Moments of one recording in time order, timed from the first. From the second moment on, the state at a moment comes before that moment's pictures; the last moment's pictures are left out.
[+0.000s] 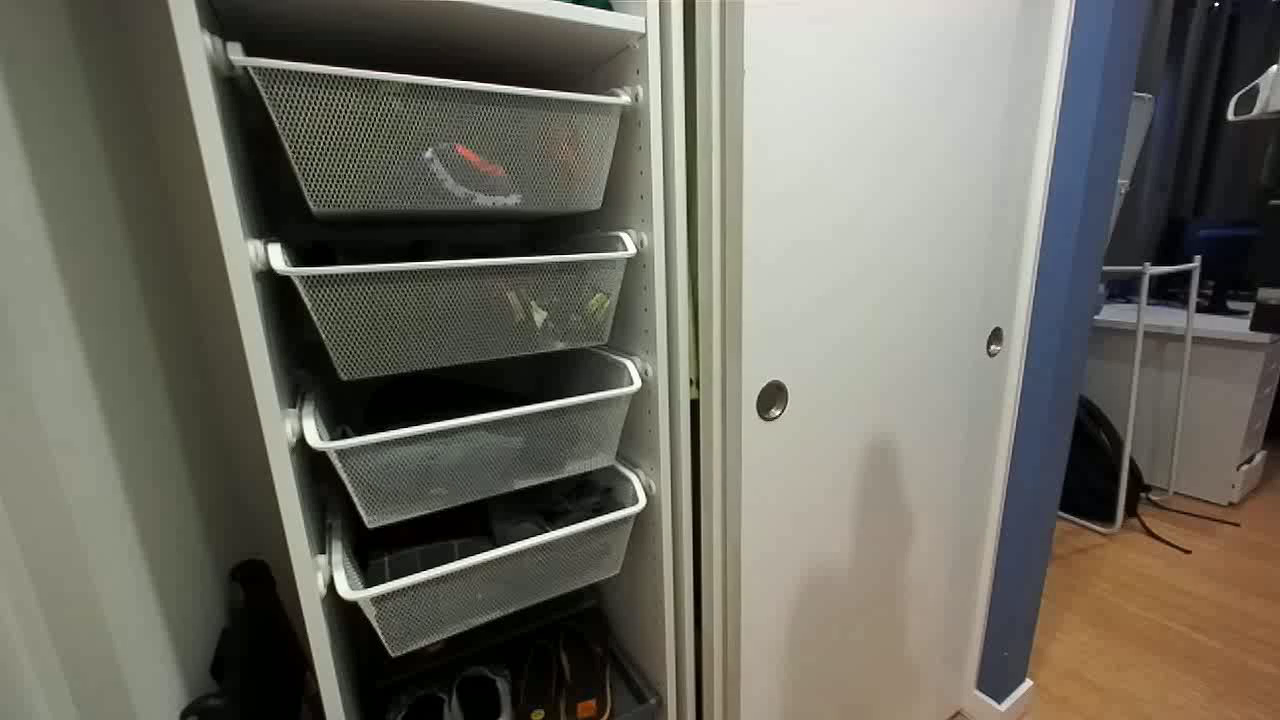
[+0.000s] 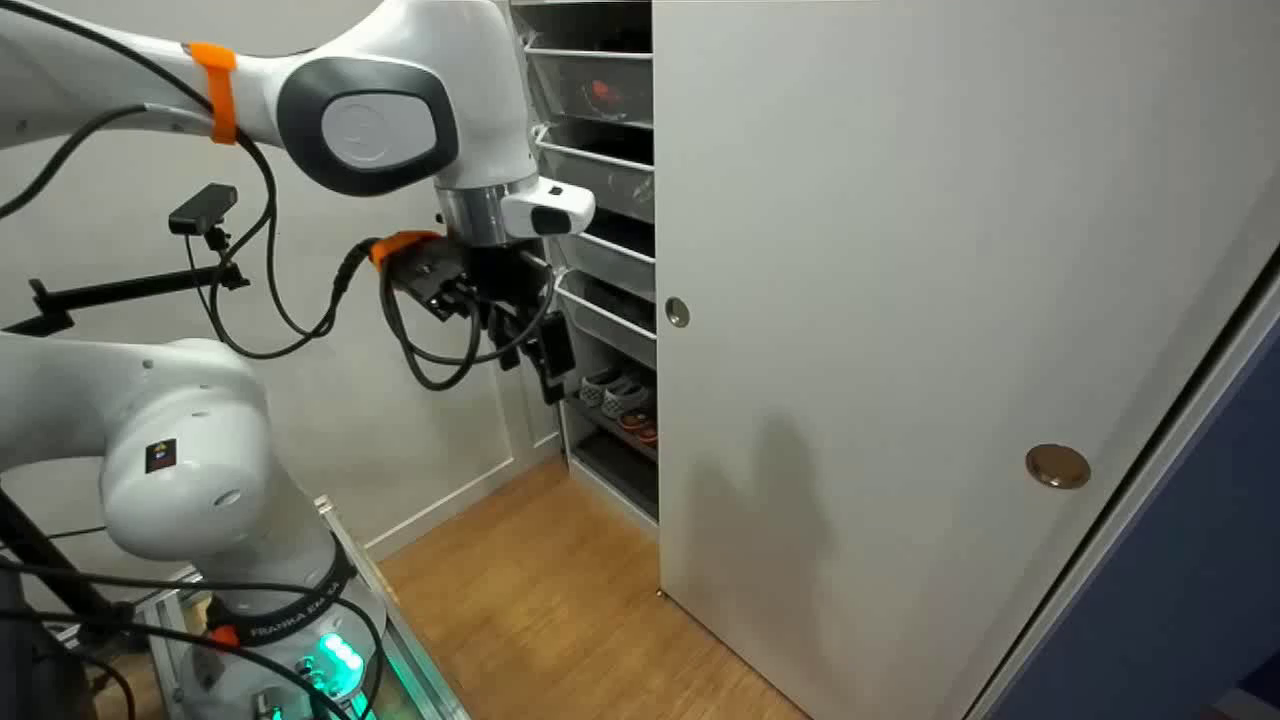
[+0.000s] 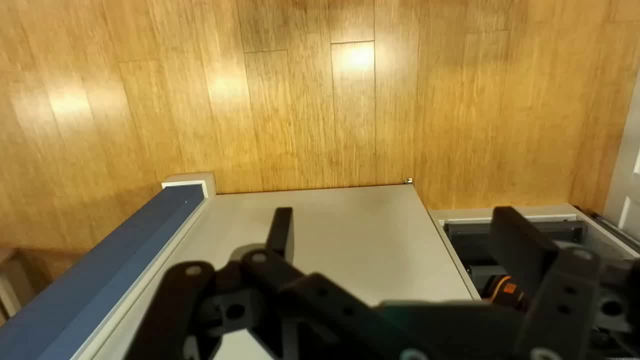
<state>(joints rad) -0.19 -0.90 -0.18 -2.71 -0.21 1.87 -0.17</state>
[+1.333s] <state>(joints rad) -0.02 -0.67 -0.10 -2.76 -0.04 2.31 -0.05</state>
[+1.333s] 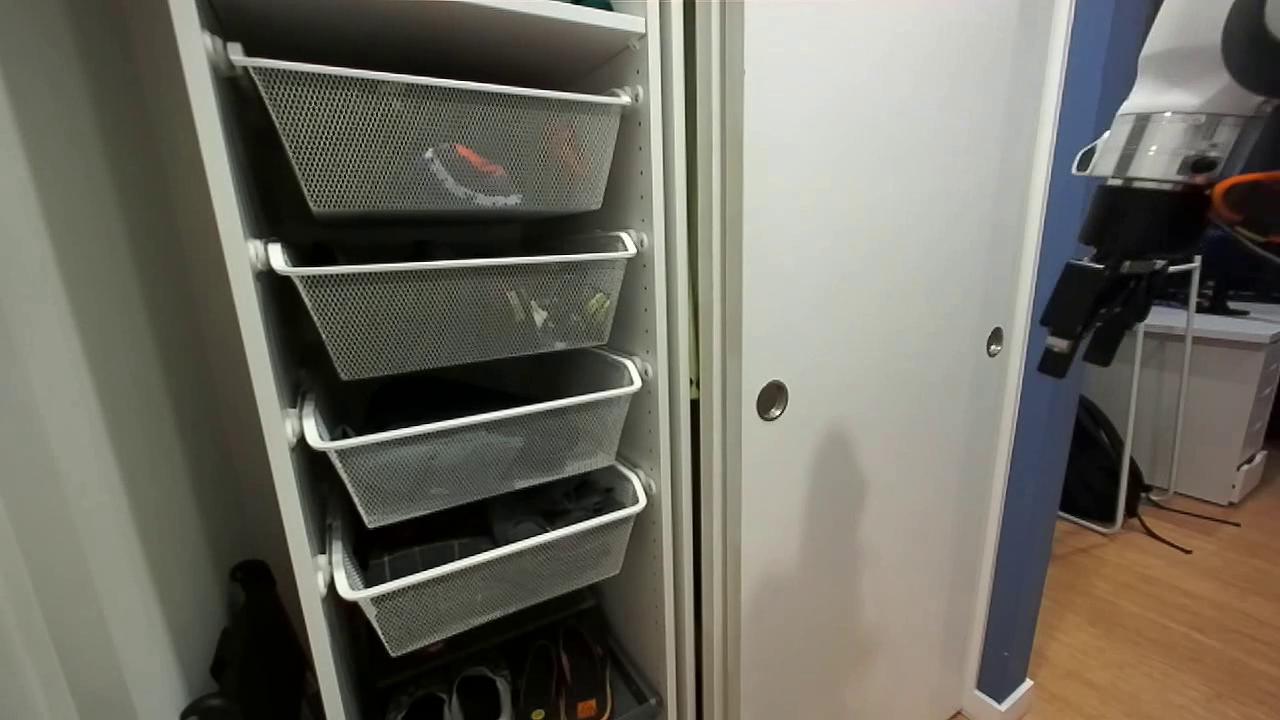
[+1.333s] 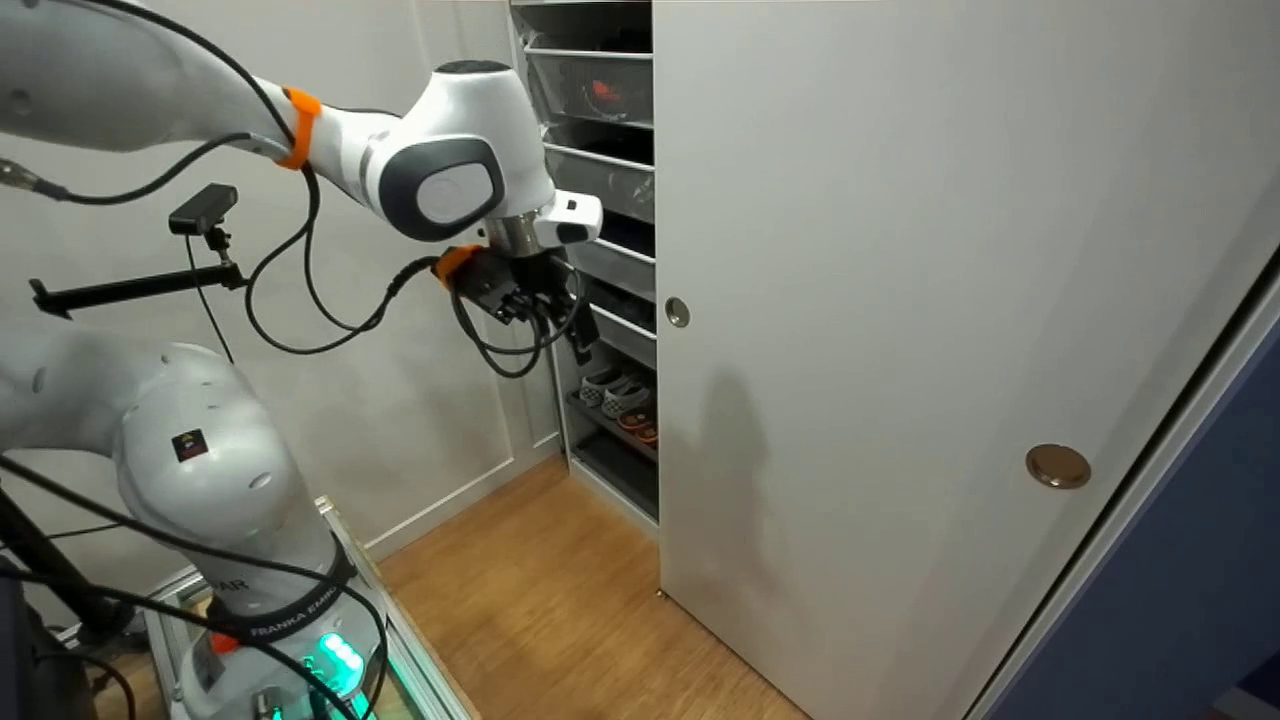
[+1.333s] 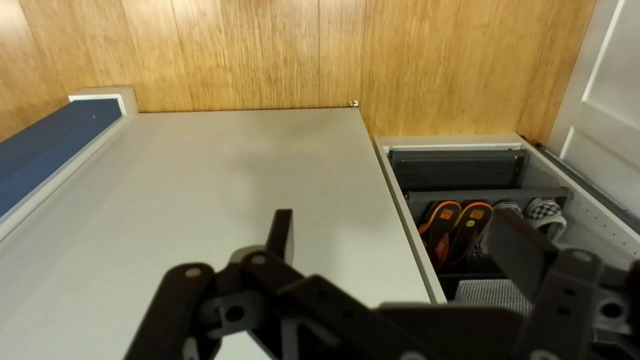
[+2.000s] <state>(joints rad) 0.02 -0.35 -0.04 -2.69 -0.02 2.59 -0.01</state>
